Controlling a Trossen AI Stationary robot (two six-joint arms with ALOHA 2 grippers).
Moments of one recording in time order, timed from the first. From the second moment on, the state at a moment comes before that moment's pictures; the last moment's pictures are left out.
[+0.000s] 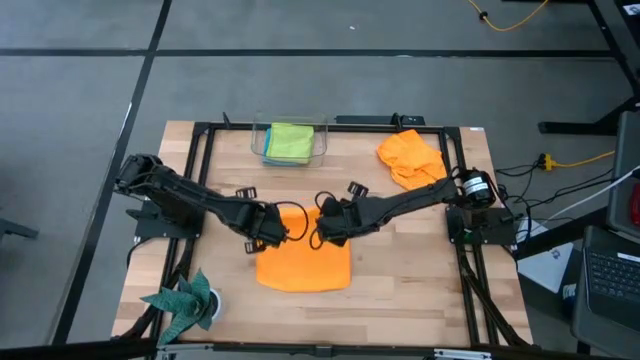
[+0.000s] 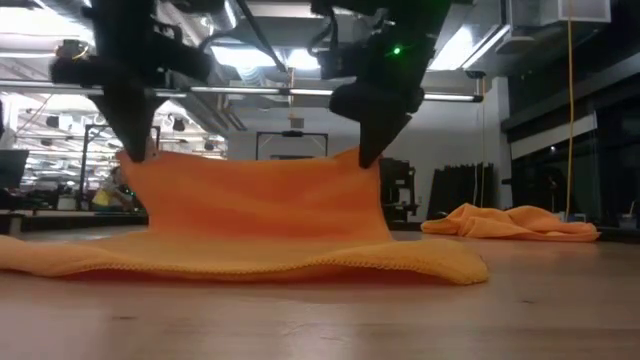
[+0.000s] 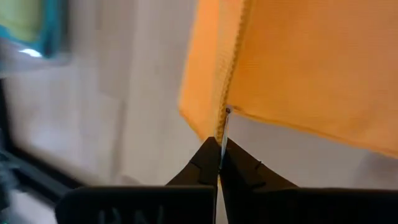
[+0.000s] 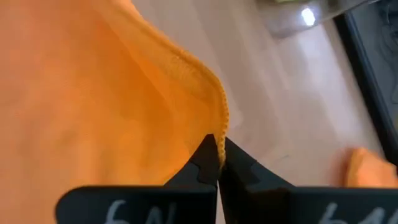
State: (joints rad) left arm -0.28 1.57 1.11 -1.21 -0.35 -0.54; right arm 0.18 1.97 1.51 -0.91 0.60 0.51
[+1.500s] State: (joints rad) left arm -0.65 1.57 0.99 -0.73 -0.17 -0.99; right arm 0.53 2.01 1.51 -0.85 0.39 0.83
